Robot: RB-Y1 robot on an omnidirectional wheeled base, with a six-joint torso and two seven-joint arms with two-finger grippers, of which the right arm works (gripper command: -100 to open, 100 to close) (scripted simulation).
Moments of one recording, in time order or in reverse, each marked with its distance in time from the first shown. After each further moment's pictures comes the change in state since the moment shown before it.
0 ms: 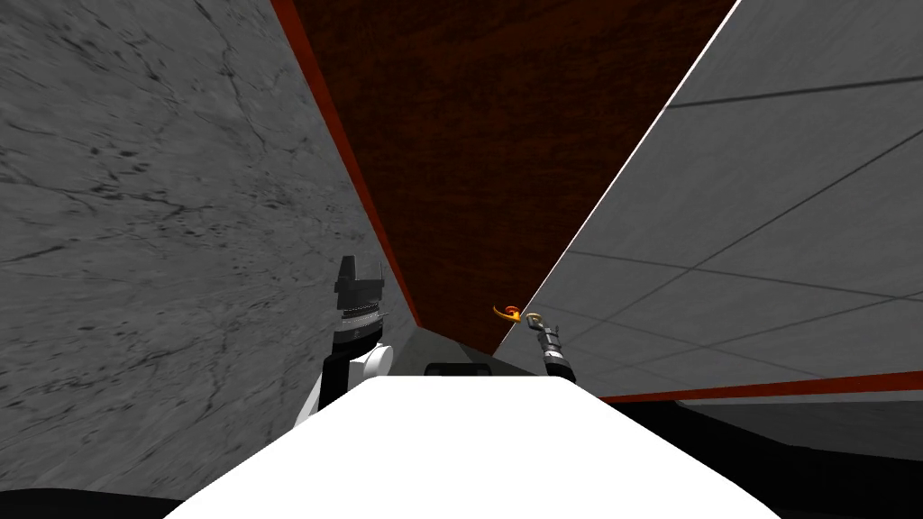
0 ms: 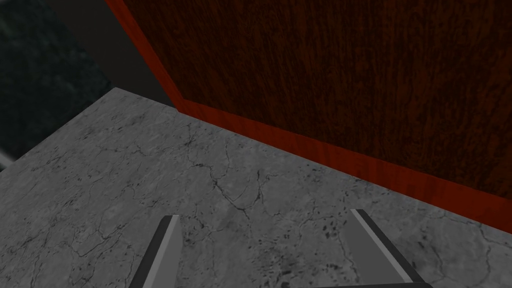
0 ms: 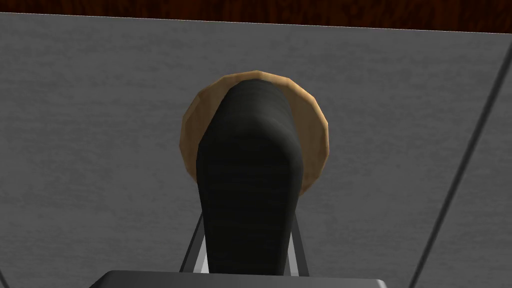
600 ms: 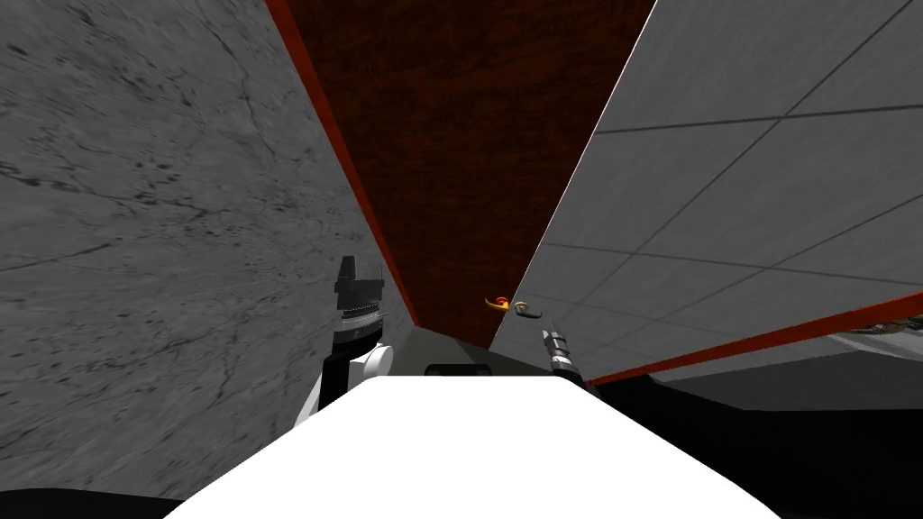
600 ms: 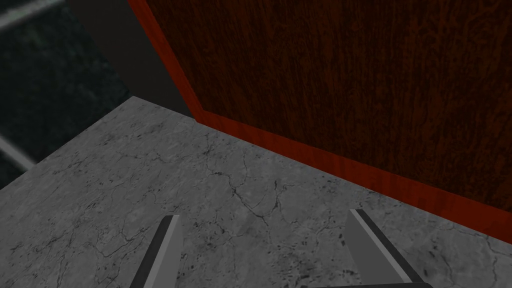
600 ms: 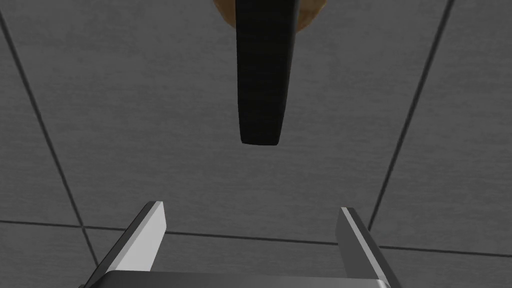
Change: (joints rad) arm 0.028 -0.027 -0.021 0.009 -0.010 0.005 -0.005
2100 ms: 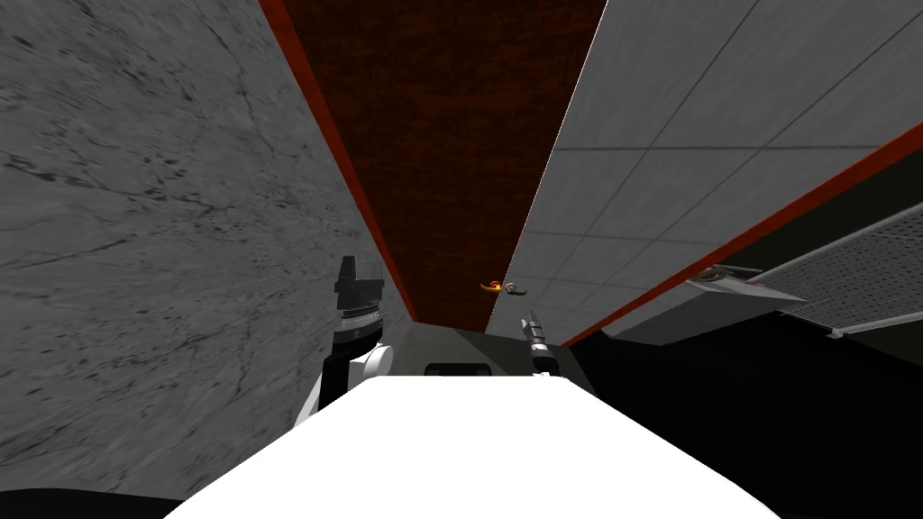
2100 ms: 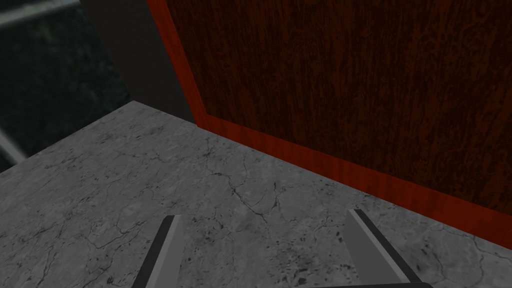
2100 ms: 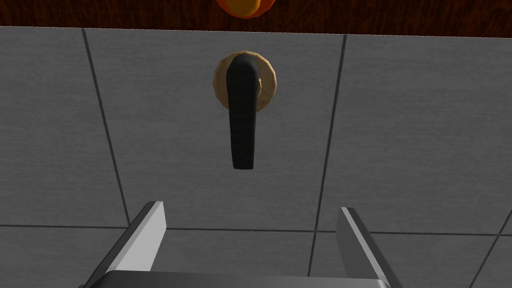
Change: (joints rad) arm 0.002 0.062 0.129 -0.162 0.073 0.040 0.000
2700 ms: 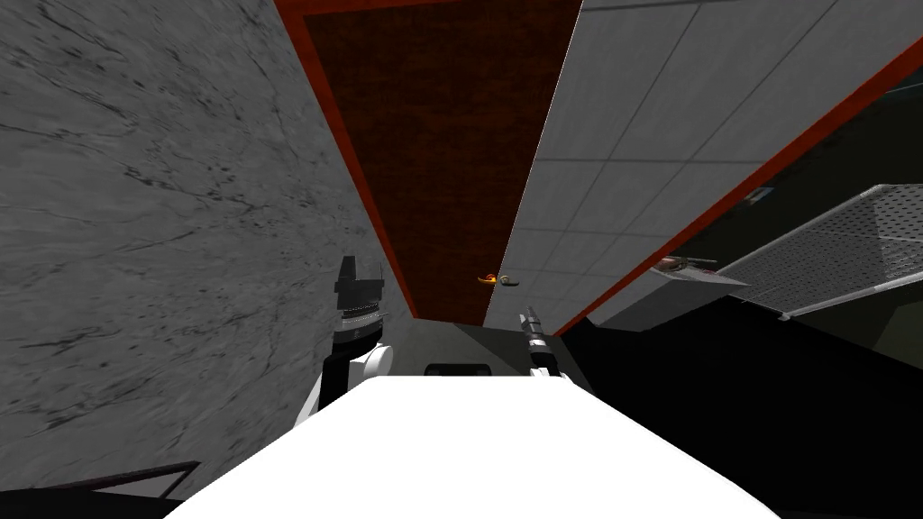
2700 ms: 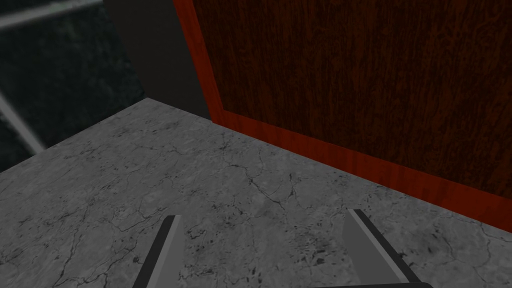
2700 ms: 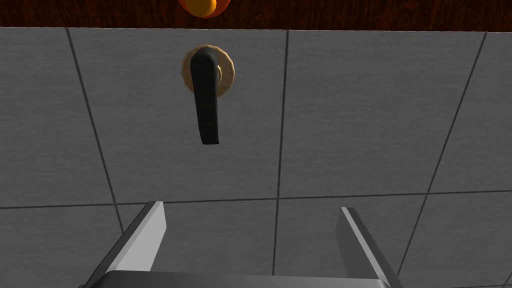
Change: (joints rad) arm 0.036 0.017 0.005 -0.139 0.003 0.035 0.005
